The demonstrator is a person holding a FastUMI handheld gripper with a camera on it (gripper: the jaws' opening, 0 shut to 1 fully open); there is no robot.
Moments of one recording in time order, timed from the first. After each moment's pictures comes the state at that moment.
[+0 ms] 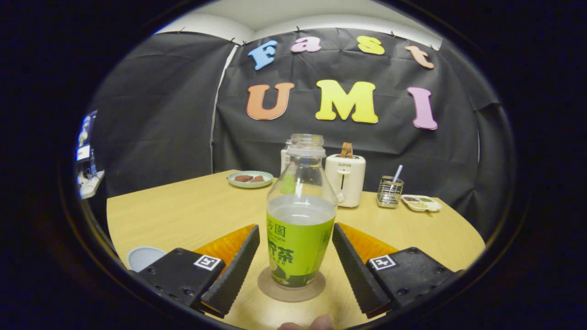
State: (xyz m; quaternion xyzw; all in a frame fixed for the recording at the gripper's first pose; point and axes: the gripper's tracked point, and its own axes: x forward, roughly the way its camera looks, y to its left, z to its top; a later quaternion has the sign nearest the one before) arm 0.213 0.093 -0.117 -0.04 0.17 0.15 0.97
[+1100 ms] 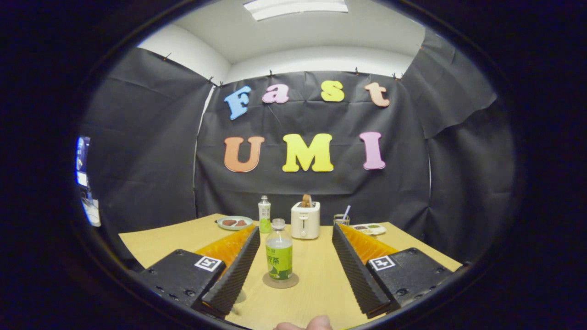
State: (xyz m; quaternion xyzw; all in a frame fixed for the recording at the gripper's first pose) arm 0.057 0.040 0.025 0.00 0.05 0.05 1.00
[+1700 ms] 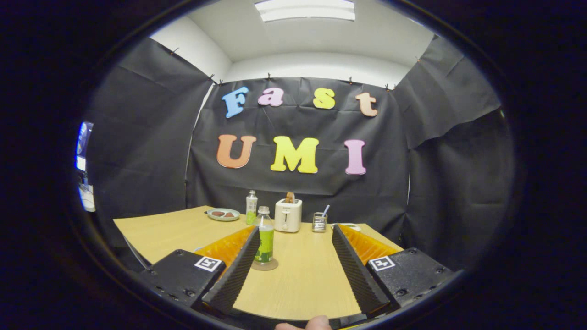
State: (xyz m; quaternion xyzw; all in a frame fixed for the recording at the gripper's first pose) arm -0.027 0.006 0.014 -0.03 0.05 0.01 1.00
